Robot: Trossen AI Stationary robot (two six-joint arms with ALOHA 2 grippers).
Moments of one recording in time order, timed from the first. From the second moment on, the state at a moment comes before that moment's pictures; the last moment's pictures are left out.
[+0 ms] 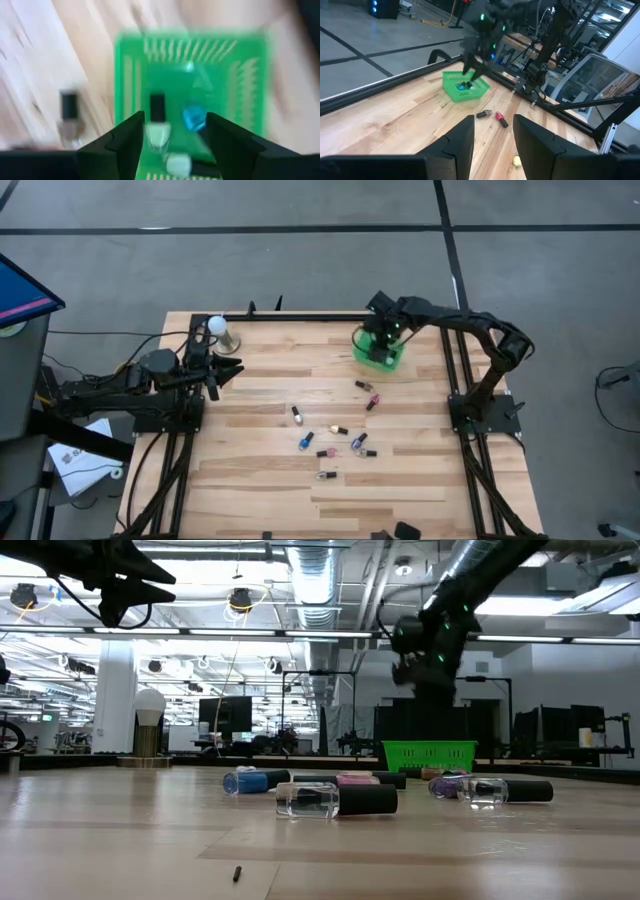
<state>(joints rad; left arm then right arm) 0.12 0.30 0.46 -0.33 -0.24 -0.45 -0.65 1.71 1.21 -0.77 -0.12 -0.20</state>
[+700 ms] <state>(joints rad) 0.12 0.28 0.46 -0.33 -0.24 -0.36 -0.10 1.77 1.48 -0.60 0.21 0.42</state>
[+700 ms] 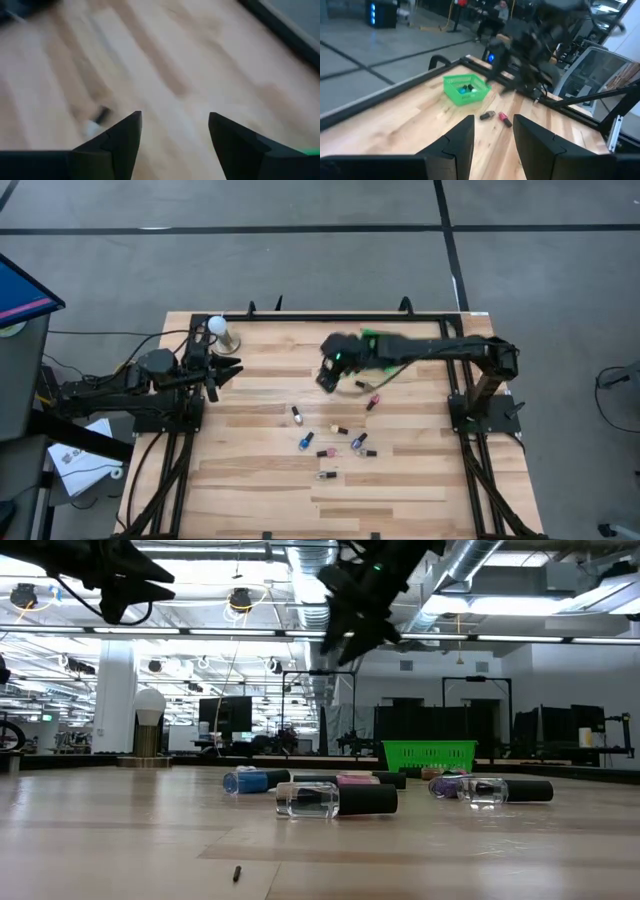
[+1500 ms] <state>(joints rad) 0.12 0.01 0.35 -0.39 -0.06 -0.33 0.11 2.40 2.10 -0.92 0.21 0.69</state>
